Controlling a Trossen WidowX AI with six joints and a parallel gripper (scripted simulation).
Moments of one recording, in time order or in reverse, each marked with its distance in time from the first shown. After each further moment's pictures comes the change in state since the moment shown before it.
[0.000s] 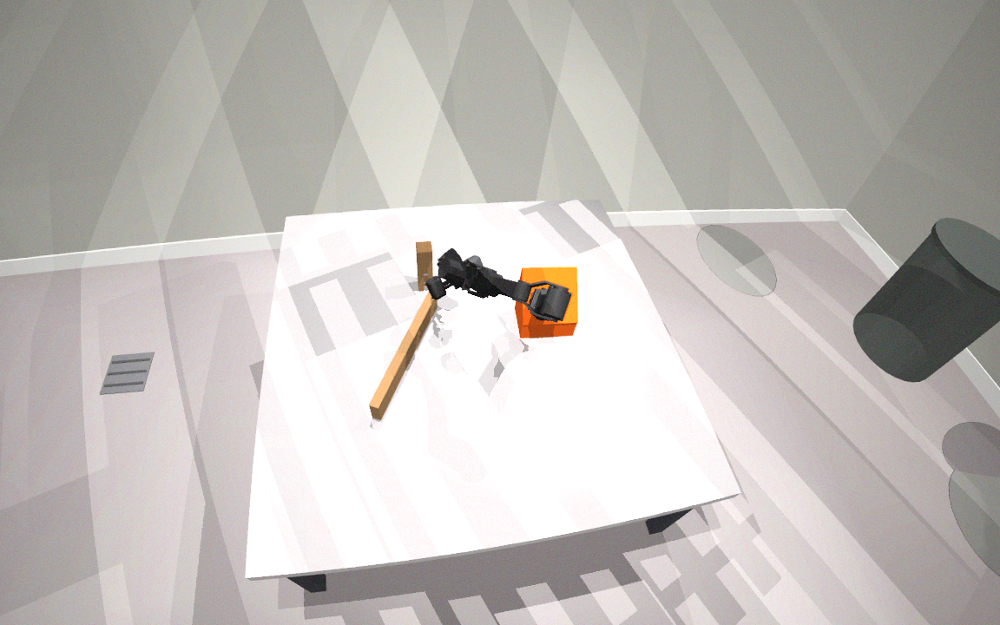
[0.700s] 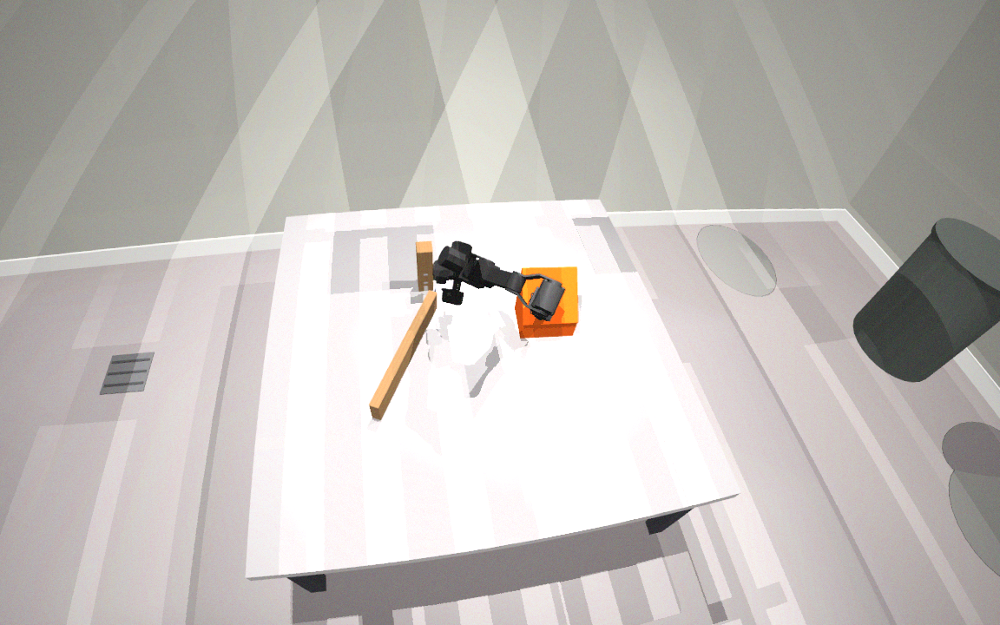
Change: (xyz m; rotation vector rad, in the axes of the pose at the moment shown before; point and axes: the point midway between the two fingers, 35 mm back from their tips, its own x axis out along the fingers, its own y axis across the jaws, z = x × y) arm 0.009 -0.012 0.000 -0.871 0.116 0.075
